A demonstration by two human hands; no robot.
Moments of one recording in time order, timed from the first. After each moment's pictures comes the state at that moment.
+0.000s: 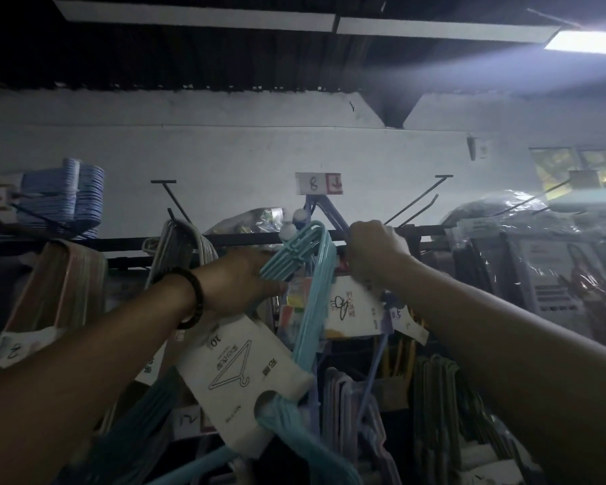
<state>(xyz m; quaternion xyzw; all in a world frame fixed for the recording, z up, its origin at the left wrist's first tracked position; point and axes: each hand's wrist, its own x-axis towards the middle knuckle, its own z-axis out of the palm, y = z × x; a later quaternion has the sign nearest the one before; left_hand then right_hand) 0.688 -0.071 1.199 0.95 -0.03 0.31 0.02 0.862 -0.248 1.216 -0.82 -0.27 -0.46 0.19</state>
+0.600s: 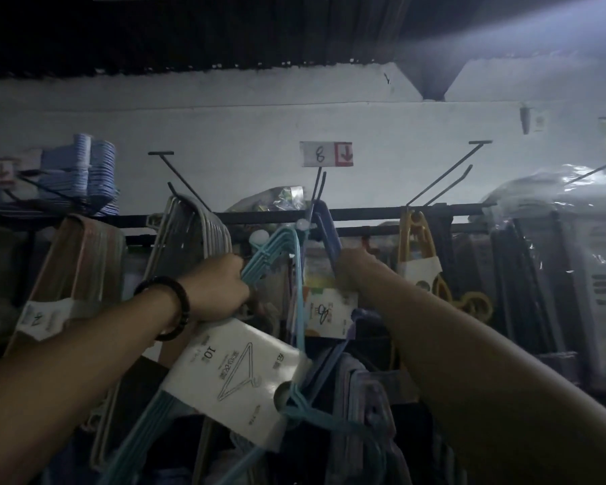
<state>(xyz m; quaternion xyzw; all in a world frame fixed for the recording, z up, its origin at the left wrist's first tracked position) 0.704 -0.054 1.163 0.91 0.19 0.35 0.09 0.963 -0.153 1.187 -0.87 -0.36 -0.27 0.21</state>
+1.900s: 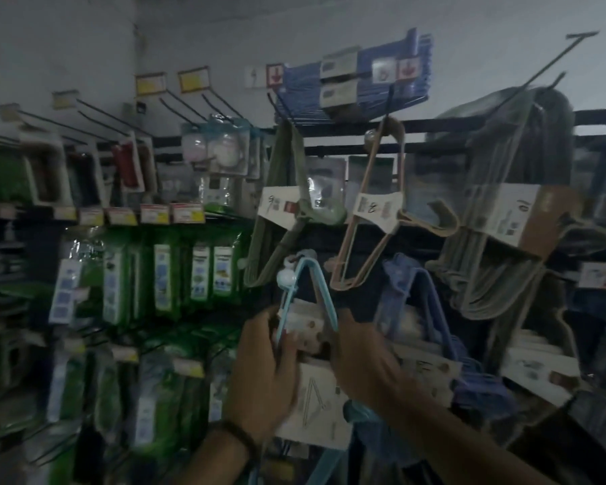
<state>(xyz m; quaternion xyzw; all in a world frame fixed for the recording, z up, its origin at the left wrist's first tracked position) 0.282 0.212 0.876 0.76 0.30 0.53 0.24 0.422 0.133 0.915 -0.79 -0.54 -0.13 0.28</state>
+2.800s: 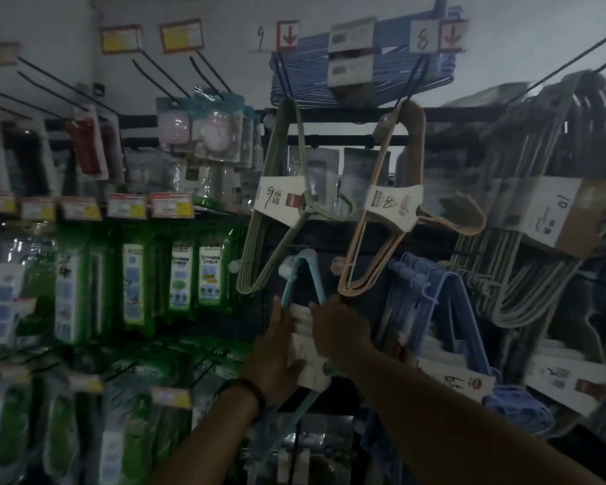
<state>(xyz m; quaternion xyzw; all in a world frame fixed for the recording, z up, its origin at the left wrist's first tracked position) 0.345 0.388 0.846 0.91 0.21 0.32 0.16 0.464 0.297 0.910 -0.87 -0.40 -0.18 0.23</state>
